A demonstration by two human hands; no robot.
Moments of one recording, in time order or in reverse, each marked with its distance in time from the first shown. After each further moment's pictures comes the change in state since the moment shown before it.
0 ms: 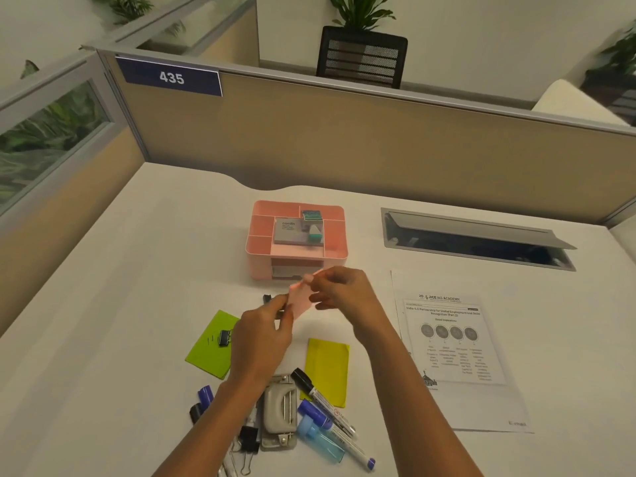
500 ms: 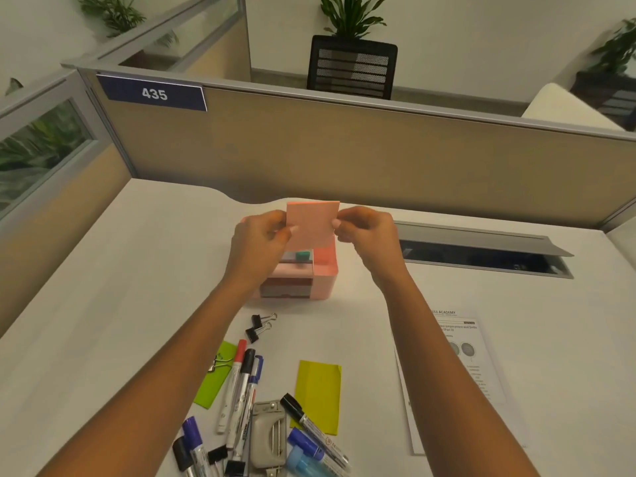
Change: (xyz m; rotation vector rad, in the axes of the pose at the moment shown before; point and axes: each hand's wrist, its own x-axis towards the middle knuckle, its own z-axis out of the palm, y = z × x) left_hand 0.142 0.061 -0.022 -0.281 -0.046 0.059; right_hand 0.064 -0.066 -0.055 -0.067 0.225 -0.345
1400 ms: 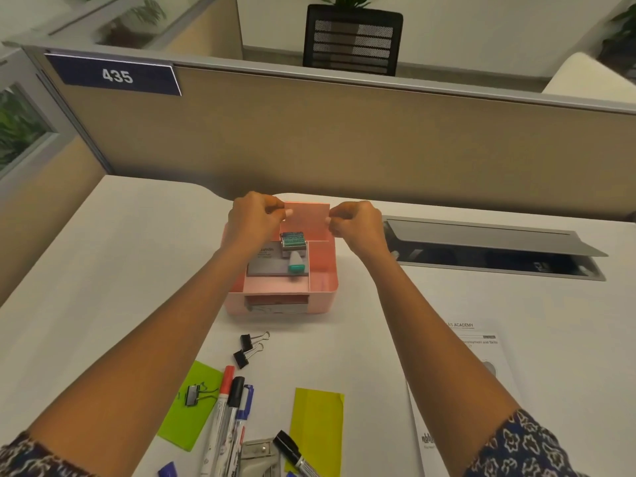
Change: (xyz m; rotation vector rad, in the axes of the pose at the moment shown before) left_hand 0.102 -0.054 0.041 0.306 -0.062 -0.142; right_hand 0.097 0.055 0.030 -0.276 -0.021 0.093
